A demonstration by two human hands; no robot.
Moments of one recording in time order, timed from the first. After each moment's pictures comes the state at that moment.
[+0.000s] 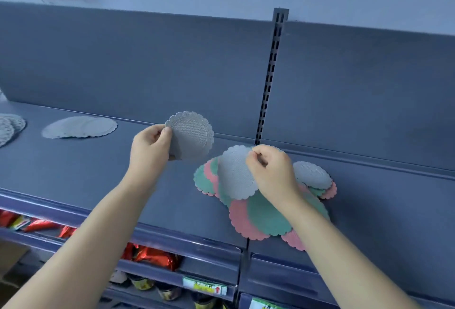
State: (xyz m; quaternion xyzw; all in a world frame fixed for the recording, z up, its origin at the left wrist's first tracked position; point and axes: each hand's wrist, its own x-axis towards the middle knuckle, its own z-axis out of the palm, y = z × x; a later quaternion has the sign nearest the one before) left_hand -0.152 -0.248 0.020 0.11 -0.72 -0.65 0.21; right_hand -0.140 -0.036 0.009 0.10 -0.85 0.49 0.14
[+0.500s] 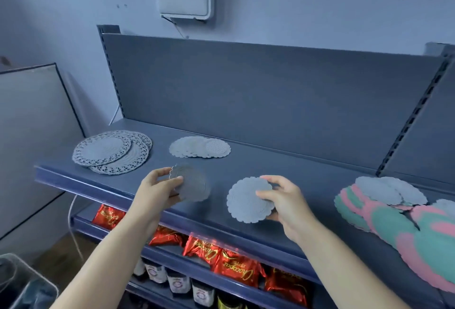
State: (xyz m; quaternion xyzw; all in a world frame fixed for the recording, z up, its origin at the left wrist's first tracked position) left_hand -0.101 -0.560 -0.007 0.22 -0.63 -0.74 0.10; right_hand -0.136 -0.323 -0.007 -0.06 -0.69 0.72 -0.10
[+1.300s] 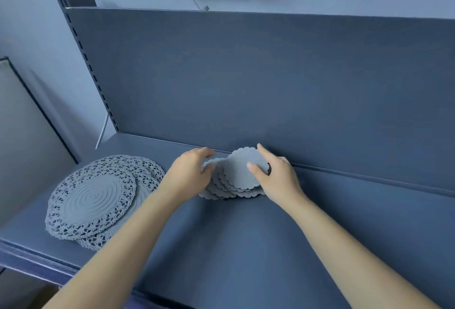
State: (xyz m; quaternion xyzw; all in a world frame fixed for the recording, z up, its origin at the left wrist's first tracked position) left_hand -0.315 -0.671 -0.020 -0.02 -0.96 -0.26 0.07; right_hand -0.329 -0.470 -0.032 0.06 -0.90 0.44 0.02
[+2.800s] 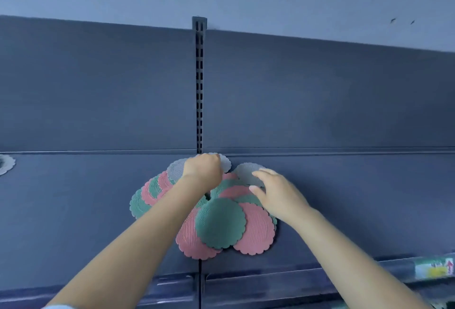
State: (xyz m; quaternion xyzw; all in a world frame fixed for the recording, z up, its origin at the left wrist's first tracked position) left_hand -0.226 -0.080 -0.013 -0.20 -0.98 -0.02 0.01; right_hand -0.132 0.078 -0.020 -0.03 -0.99 0.16 0.03
